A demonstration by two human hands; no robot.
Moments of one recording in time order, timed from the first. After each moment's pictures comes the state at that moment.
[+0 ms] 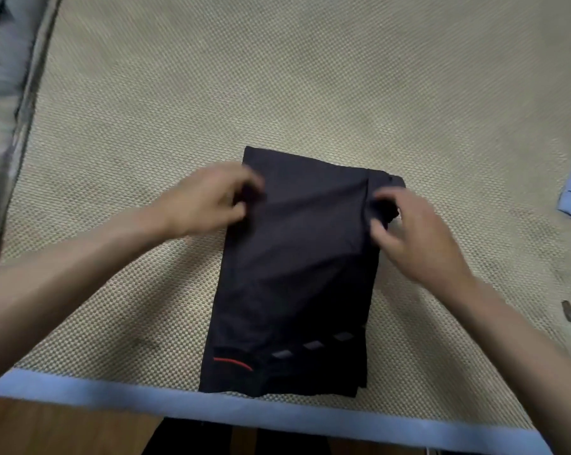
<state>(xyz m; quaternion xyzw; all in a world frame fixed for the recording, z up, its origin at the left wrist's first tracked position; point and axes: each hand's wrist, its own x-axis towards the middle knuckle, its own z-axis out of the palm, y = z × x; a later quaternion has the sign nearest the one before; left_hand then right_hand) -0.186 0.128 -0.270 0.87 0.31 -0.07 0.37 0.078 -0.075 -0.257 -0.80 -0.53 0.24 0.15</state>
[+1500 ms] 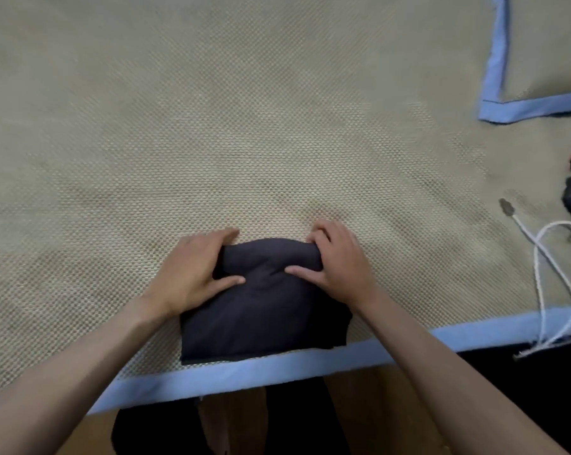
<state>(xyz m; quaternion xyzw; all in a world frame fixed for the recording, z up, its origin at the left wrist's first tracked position) -0.228 -0.009 -0.334 0.92 0.22 -0.12 0.29 0.001 -0.200 -0.340 -0.81 -0.55 0.18 0.07</state>
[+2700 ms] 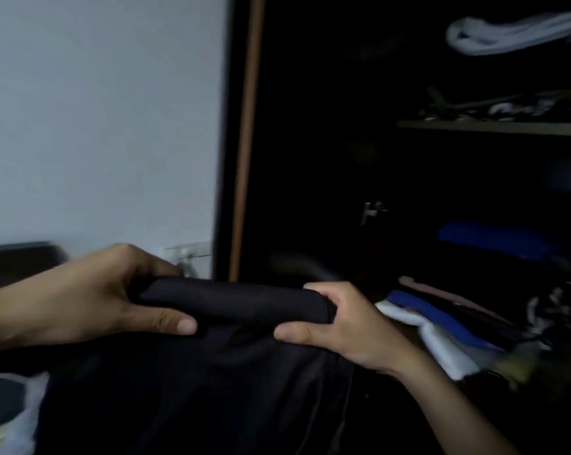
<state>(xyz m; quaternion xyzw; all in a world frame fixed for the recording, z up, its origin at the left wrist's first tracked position) -0.381 -0.453 0.472 0.65 -0.69 -0.15 0.30 -0.643 -0.627 0.416 -0.85 0.20 -0.27 0.41</state>
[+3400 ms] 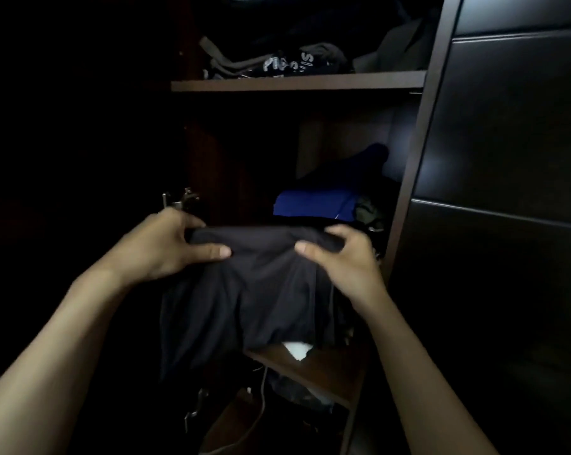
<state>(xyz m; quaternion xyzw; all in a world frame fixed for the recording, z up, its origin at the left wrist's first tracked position) -0.577 -0.780 0.469 0.55 -0.77 -0.13 0.31 -0.857 -0.797 0.415 -0.59 0.50 -0.58 0.24</state>
